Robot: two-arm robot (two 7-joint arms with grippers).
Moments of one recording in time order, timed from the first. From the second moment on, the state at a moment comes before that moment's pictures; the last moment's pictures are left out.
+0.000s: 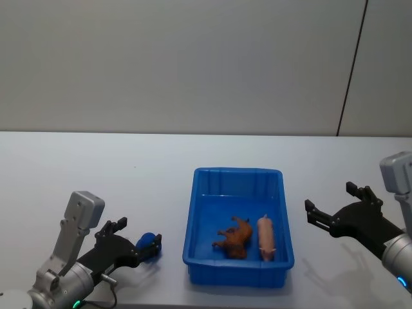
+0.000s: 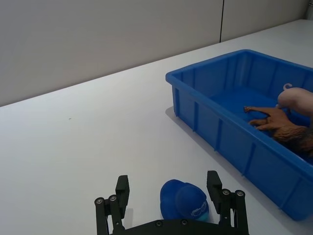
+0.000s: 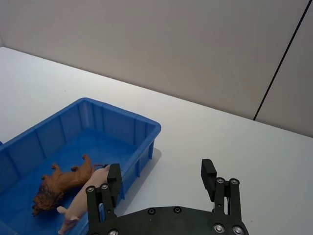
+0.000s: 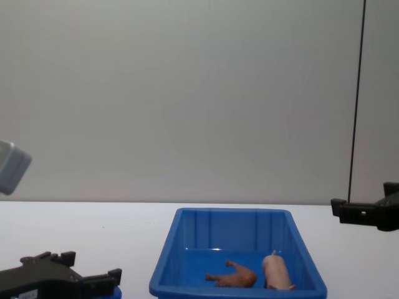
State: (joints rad) left arm -0.21 0.48 0.35 -1.34 -0.40 0.04 -0.30; right arm 0.05 0.30 -0.19 -1.73 0.17 0.29 0.21
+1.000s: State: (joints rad) left arm -0.31 0.44 0.36 -1.24 -0.34 0.13 -0.42; right arm 0.05 0.30 -0.19 -1.73 0.17 0.29 0.21
